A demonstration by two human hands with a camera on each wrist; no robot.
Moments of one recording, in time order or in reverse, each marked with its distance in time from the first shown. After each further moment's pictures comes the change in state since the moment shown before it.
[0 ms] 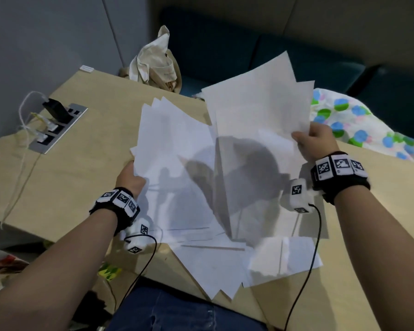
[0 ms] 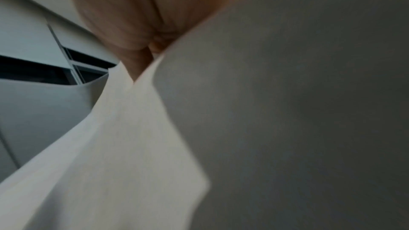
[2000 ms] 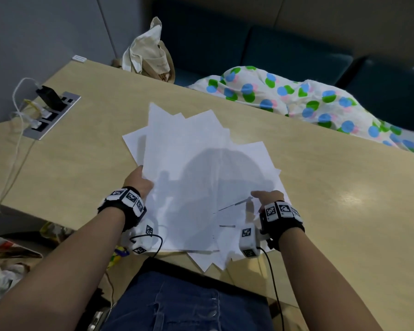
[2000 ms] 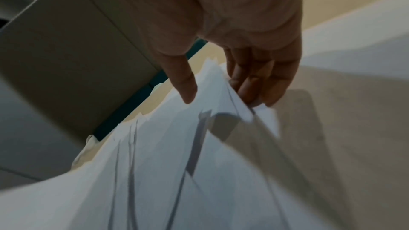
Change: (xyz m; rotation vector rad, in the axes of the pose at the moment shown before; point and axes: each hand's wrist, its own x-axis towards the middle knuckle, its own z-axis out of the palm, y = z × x) left_hand -0.031 -0.032 0.026 0.240 -0.143 -0.054; right_hand -0.121 0.096 0.068 -0.087 -0.116 0.900
